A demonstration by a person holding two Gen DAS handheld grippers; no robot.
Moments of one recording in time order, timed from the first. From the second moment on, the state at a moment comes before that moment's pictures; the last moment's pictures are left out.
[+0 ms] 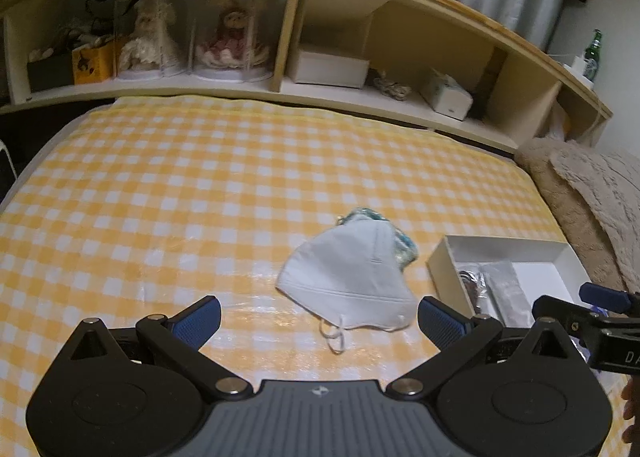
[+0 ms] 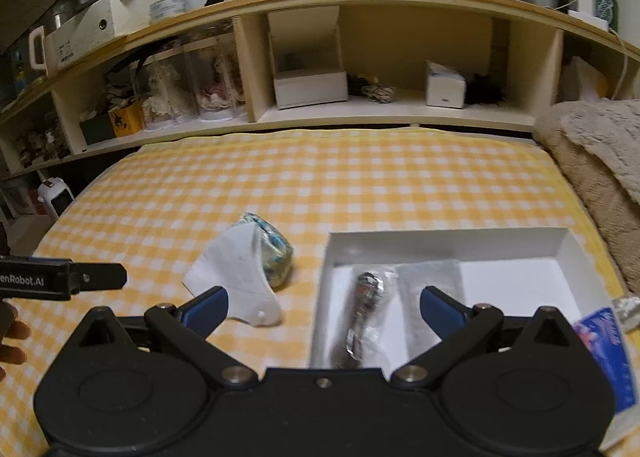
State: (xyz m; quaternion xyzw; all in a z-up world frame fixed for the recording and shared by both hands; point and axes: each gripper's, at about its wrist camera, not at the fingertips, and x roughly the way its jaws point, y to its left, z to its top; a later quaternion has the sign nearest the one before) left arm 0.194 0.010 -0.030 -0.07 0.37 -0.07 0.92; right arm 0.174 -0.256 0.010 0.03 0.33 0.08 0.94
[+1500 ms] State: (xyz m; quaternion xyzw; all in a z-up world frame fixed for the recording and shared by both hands) left arm 0.260 0.042 -0.096 -0.07 0.42 -0.06 0.90; right arm 0.300 -0.158 -0.078 -0.07 0.41 0.29 0.86
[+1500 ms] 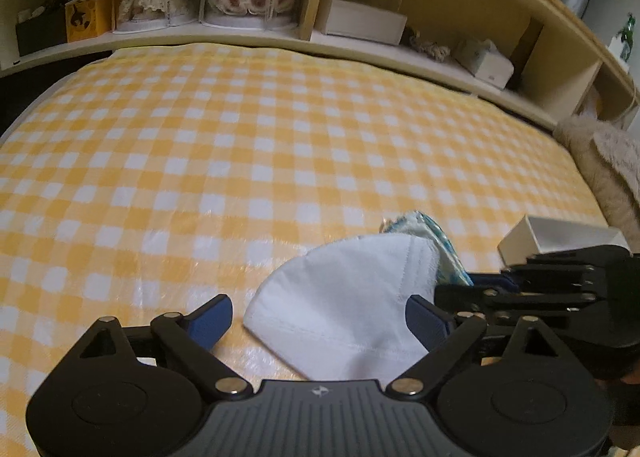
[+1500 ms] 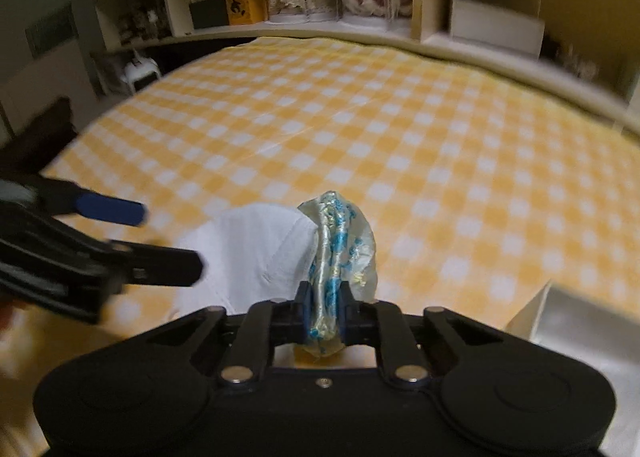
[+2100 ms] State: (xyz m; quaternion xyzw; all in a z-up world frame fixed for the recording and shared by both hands) left arm 0.232 -0.002 -0.130 0.07 0.47 -0.11 0.87; right arm 0.238 -0.196 -0.070 0.03 0.47 0.26 0.84
